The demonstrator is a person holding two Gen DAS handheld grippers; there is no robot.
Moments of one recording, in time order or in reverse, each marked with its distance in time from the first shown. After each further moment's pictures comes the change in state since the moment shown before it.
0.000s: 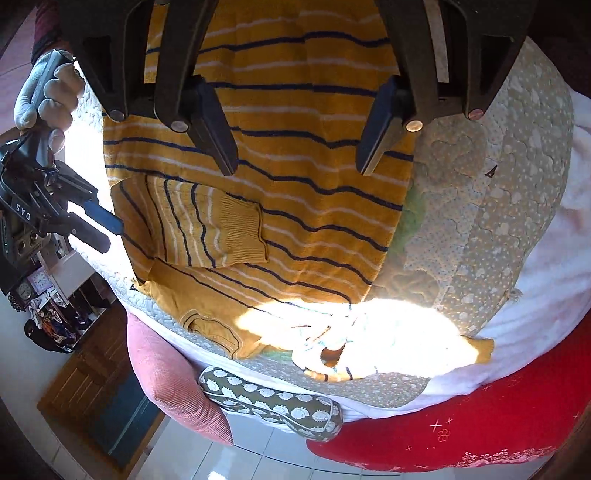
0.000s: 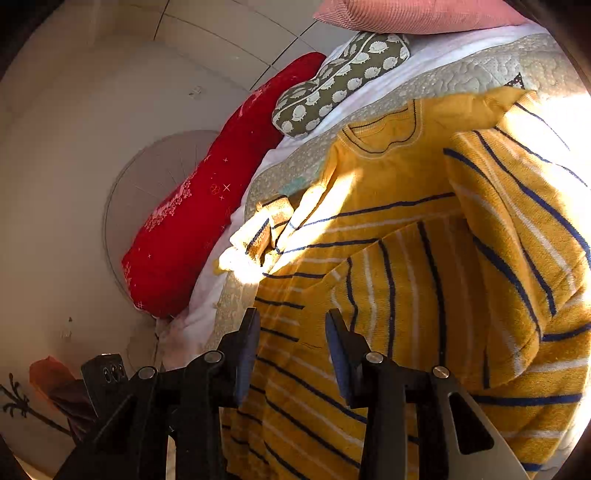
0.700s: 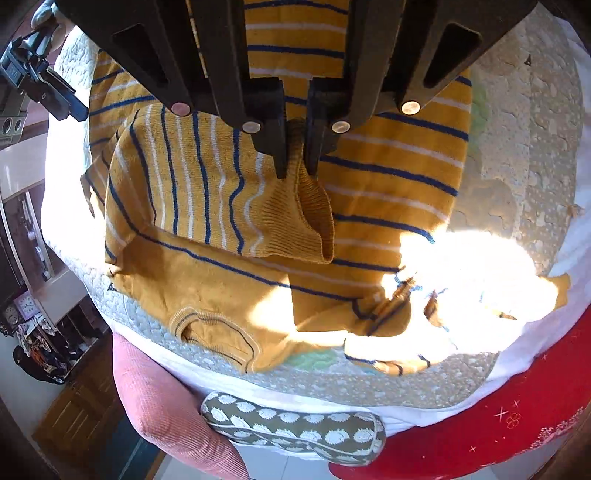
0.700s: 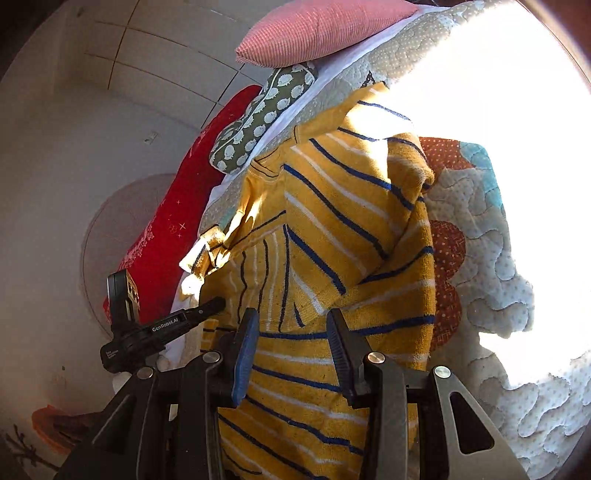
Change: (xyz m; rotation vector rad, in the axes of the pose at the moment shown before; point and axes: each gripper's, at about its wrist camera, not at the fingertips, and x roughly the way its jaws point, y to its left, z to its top) left arm 0.077 -0.034 0.092 0.053 0.088 0.071; right arm -0.068 -0.062 -0.018 0.149 -0.080 -0.078
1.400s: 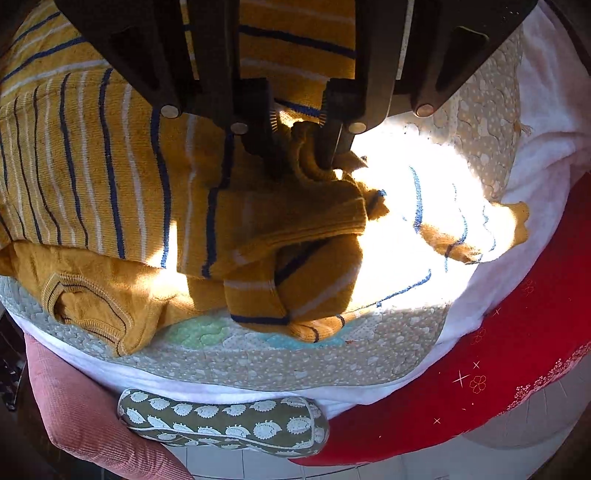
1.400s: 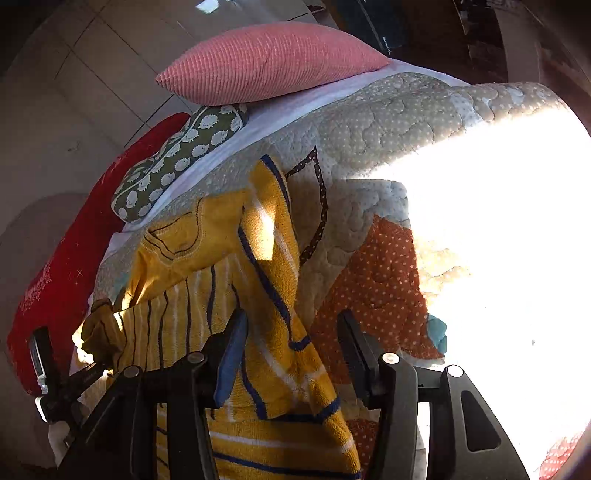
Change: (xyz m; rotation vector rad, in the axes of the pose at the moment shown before) left arm 0.058 0.043 0.044 0.069 -0.061 0.348; right arm 0.075 -0.013 0.114 -0.084 -0.109 -0.425
